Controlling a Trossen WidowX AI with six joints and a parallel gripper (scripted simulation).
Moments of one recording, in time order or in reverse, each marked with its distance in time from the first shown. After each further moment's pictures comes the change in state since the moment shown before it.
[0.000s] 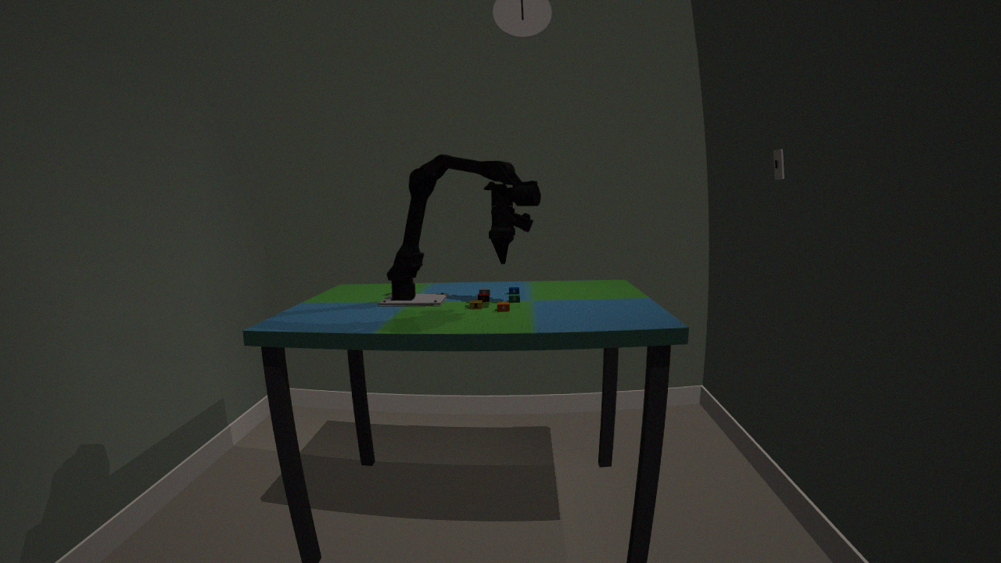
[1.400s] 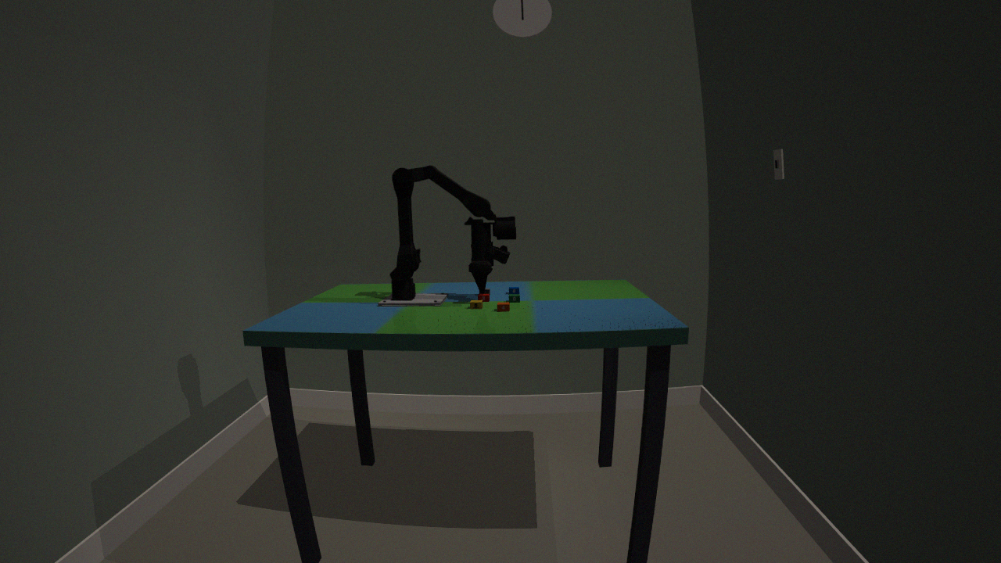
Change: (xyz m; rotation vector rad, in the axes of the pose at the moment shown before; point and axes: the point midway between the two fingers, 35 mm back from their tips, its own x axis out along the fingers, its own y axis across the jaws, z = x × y) arm 0.100 0.126 -0.069 -0.024 0.003 0.012
